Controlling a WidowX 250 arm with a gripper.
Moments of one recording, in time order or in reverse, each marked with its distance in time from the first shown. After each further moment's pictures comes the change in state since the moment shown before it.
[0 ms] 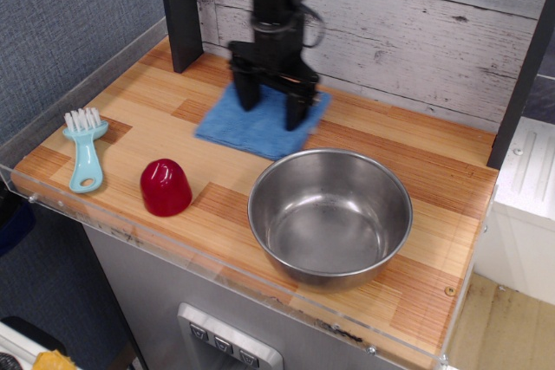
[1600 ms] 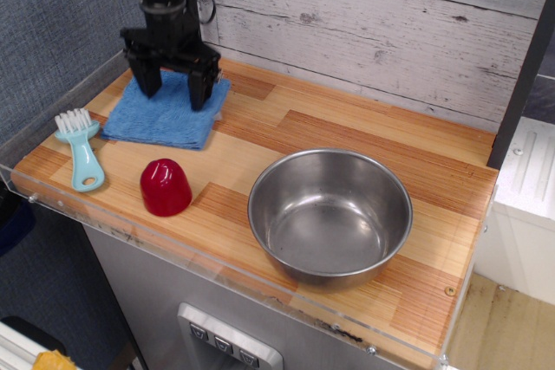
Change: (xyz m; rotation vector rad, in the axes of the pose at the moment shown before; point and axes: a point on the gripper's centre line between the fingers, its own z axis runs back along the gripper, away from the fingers) arm -0.019 0.065 0.020 -0.007 -0.045 0.169
